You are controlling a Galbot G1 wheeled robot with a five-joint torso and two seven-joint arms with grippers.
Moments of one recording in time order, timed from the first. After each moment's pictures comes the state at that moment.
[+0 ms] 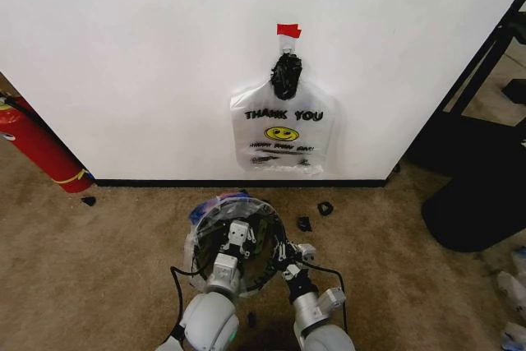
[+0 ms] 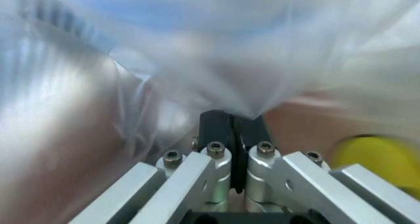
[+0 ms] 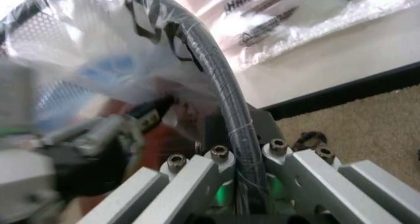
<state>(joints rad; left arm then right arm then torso) 1.28 -1.27 -0.06 -1.91 -0.02 0.20 -0.36 -1.43 1.31 -0.01 1.86 0.53 0.27 0.11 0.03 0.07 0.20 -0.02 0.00</state>
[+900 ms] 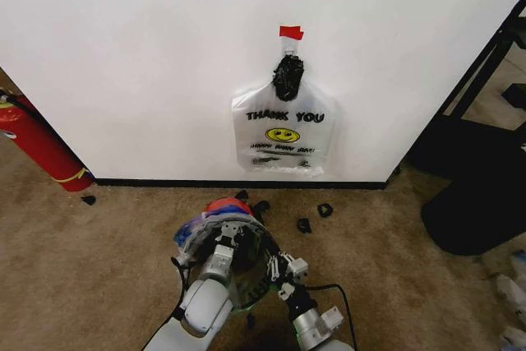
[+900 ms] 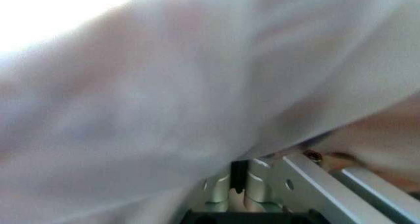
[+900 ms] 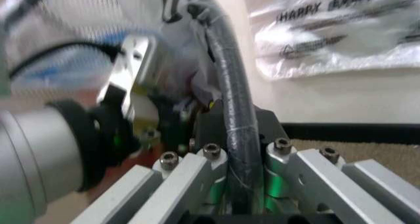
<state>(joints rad) 1.20 -1.28 -0.07 -1.77 0.05 0.18 -0.34 -1.47 1.29 -0.03 1.80 0.27 0.38 0.01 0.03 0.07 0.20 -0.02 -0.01</state>
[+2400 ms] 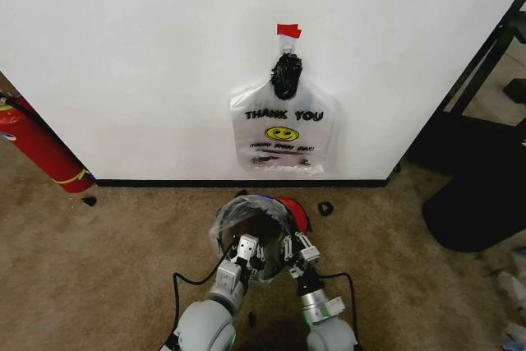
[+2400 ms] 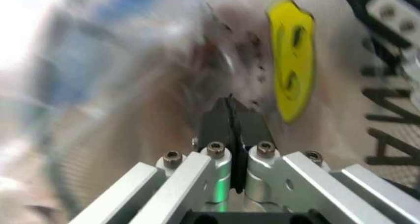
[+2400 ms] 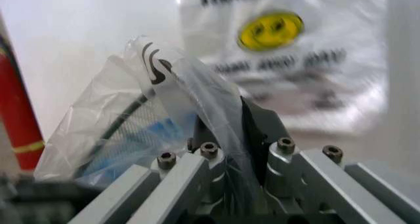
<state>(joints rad) 1.35 -1.20 -0.02 -2.02 -0.21 0.38 -0.18 -1.36 1.39 0.15 1.55 0.12 0.67 0.00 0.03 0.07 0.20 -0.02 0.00</state>
